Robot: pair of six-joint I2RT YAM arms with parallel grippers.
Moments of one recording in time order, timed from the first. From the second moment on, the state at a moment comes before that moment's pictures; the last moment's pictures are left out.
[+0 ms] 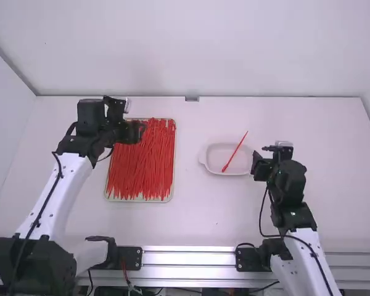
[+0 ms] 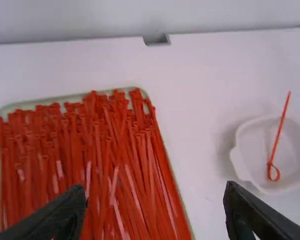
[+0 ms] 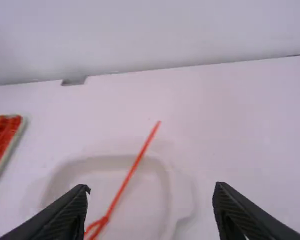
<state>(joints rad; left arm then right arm) 0.00 1.27 1.09 -0.52 0.35 0.00 0.06 0.72 0.40 -0.11 -0.01 0.09</state>
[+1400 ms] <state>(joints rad) 0.00 0.37 0.21 -0.11 0.00 0.00 0.00 0.01 0.01 -0.10 -0.02 0.00</state>
